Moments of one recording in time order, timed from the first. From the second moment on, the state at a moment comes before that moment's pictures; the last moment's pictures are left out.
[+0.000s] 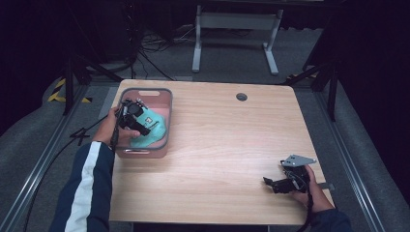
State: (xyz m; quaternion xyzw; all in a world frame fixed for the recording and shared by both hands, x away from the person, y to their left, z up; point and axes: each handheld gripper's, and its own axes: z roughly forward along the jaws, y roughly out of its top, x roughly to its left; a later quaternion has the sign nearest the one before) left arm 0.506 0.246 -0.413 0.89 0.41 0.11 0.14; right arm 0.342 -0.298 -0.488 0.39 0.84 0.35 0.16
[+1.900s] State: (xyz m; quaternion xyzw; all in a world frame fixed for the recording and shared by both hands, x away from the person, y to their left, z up) left arm 0.469 0.231 -0.322 0.88 0.36 0.19 0.26; right arm 0.342 -0.297 -0.488 0.39 0.84 0.35 0.16
